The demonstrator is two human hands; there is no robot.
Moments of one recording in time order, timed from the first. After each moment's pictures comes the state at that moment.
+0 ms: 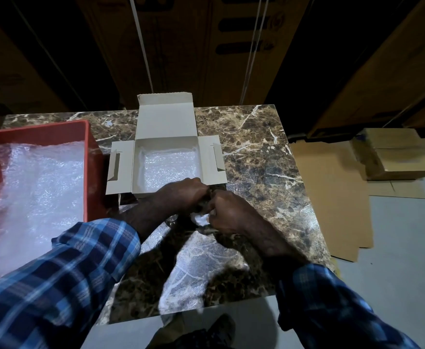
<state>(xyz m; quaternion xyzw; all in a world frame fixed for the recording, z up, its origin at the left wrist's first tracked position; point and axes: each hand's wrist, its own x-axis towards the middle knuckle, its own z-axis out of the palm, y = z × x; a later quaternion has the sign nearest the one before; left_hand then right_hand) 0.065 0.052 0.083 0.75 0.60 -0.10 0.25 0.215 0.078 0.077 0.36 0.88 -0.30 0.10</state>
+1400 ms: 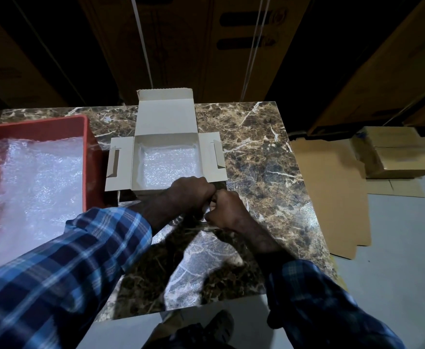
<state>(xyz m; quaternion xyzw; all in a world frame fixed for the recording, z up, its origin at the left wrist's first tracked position) 0.076 0.059 0.068 0.73 0.63 -0.15 0.22 0.209 0.070 0.058 0.50 0.79 -0.36 0.02</state>
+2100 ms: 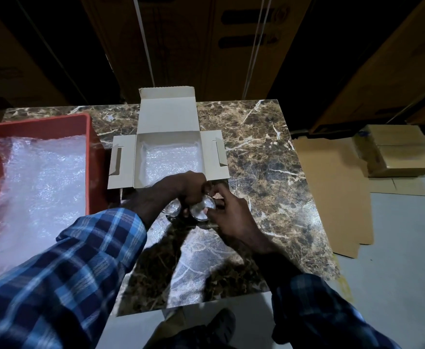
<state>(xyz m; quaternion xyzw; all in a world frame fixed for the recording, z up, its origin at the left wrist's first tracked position) 0.063 0.070 0.080 0.63 0.66 -0.15 0.37 0.230 0.050 0.055 0.47 0.71 -0.51 -0.13</state>
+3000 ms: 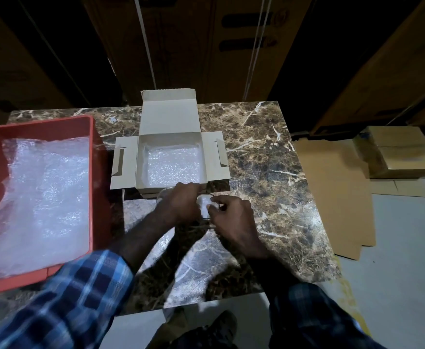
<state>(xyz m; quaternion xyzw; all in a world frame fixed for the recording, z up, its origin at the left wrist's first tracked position) 0.071 0.016 0.070 0.58 0.76 0.04 0.29 0.223 0.042 0.047 0.55 0.73 -0.37 -0.14</state>
